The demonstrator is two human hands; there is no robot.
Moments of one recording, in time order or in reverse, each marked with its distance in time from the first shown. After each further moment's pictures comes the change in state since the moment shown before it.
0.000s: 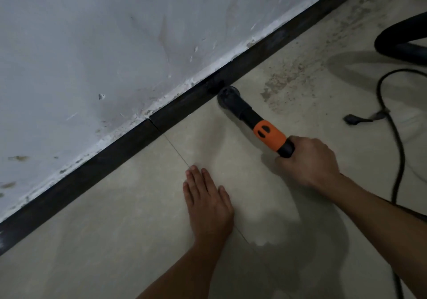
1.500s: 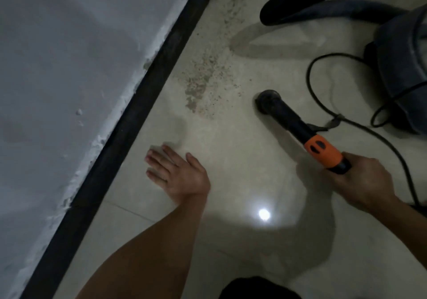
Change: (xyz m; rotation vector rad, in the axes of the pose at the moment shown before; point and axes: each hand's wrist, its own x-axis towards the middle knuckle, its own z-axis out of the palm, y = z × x) left_hand 0.124 0.082 0.020 0.026 0.027 0.037; right_hand -0.110 0.126 -0.041 0.095 0.112 0.681
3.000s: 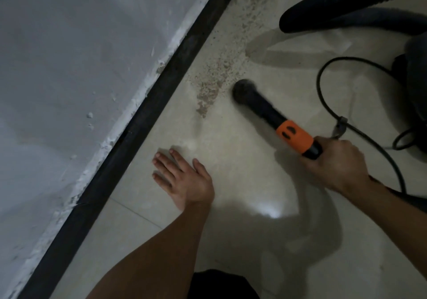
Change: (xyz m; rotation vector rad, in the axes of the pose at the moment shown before) left_hand -0.004 0.006 -0.012 0.092 -0.099 -0.042; right_hand 0.054 -0.067 0.007 -0.046 0.043 -0.309
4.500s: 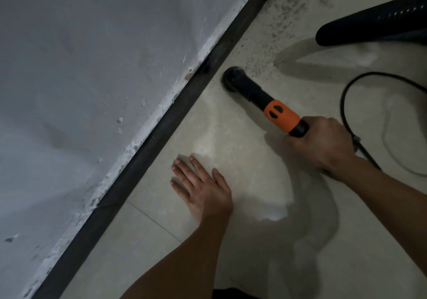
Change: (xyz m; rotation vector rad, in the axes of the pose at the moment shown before) left_hand 0.003 -0.007 0.016 -0.025 0.093 0.018; right_hand 0.075 -0.072 0.009 0.076 -0.026 -0.054
